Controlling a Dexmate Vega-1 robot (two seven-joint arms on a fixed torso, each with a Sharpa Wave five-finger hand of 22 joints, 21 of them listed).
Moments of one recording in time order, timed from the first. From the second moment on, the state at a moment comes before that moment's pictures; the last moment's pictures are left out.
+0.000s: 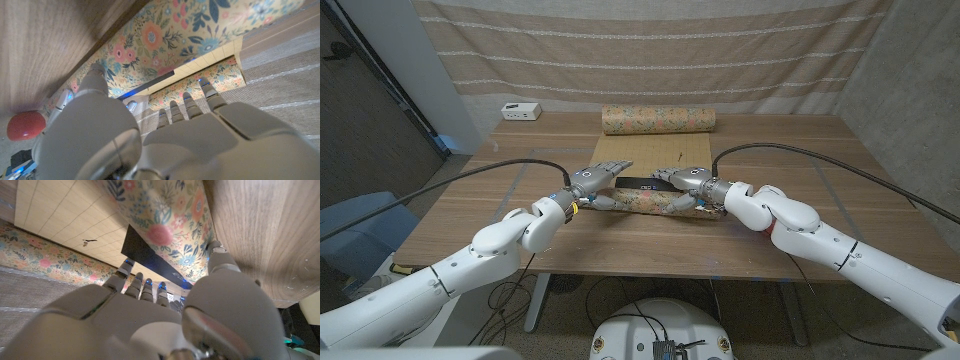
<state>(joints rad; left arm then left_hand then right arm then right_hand) 1.00 0.97 0.58 -1.97 0.72 0.15 0.08 0.71 -0.13 0.32 -0.13 0.27 -0.08 -0.14 0.20 0.19 -0.01 -0.11 0.24 0.21 0.07 -0.04 0.20 0.17 0.11 0.13 0.31 0.19 -0.80 -0.80 -0.74 -1.92 -0.75 -0.05 0.25 0.75 -0.02 0.29 -0.13 0.29 0.00 -0.04 0.20 0.19 -0.01 0.01 0.21 0.20 0.03 -0.01 0.21 0.20 0.25 0.02 0.20 0.18</state>
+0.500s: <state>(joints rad) 0.94 0.95 0.61 -1.95 0.72 0.13 0.00 0.86 -0.01 0.30 -0.14 0.22 0.30 -0.18 0.26 0.18 0.34 -0.16 0.29 0.18 0.29 -0.04 0.20 0.17 0.24 0.08 0.32 0.19 -0.77 -0.80 -0.75 -1.88 -0.71 -0.04 0.25 0.88 0.07 0.28 -0.15 0.29 0.28 -0.08 0.25 0.18 0.29 -0.05 0.26 0.19 0.30 -0.04 0.29 0.19 0.42 -0.03 0.24 0.18</state>
